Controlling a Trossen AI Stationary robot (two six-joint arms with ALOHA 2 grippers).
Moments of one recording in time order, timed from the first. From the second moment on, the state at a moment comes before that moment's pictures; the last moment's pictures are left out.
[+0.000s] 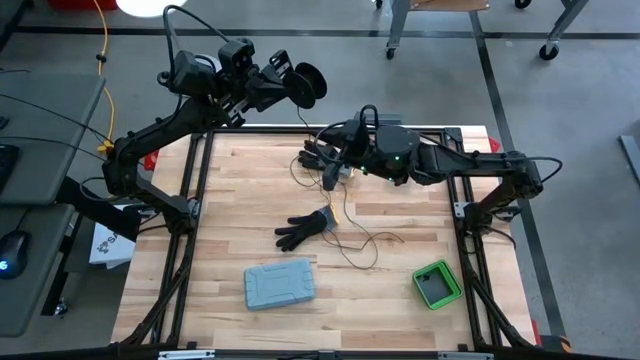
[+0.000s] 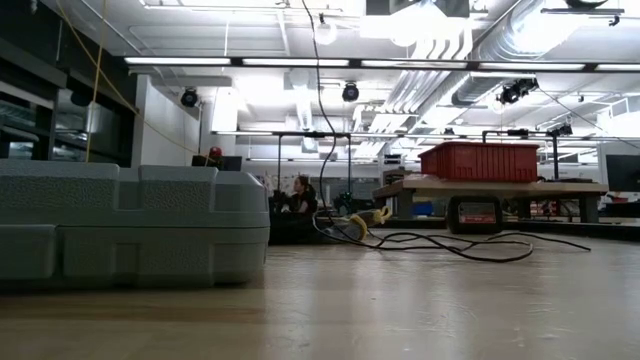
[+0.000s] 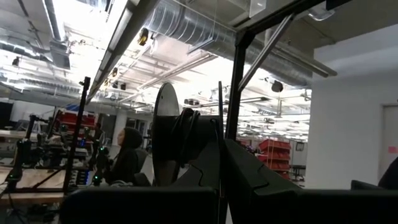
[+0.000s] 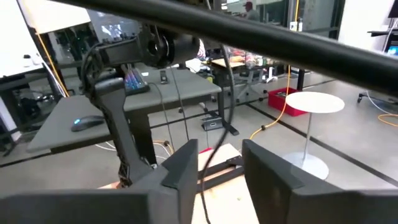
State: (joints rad) left arm 0.50 1.47 1.61 0.65 0.83 -0.75; right arm 0.03 1.59 1.65 -0.11 0.42 0.11
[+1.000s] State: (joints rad) left arm 0.65 1.42 1.61 0.37 0.86 -0.72; right arm 0.16 1.48 1.65 -0.20 0.48 0.14
